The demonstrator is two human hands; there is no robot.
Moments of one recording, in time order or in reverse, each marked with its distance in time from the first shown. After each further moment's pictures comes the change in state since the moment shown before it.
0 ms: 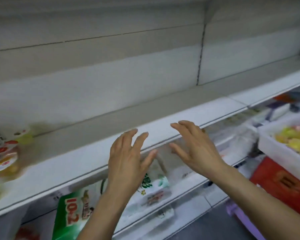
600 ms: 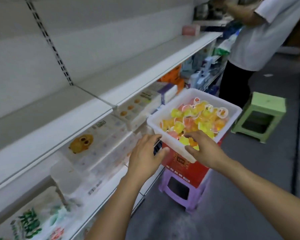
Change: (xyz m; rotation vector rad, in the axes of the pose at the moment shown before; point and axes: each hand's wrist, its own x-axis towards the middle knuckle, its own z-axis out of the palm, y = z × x) left_hand 0.066 0.382 0.256 -0.461 -0.572 0.268; right_hand -0.192 0.386 -0.178 -0.103 -0.122 0.671
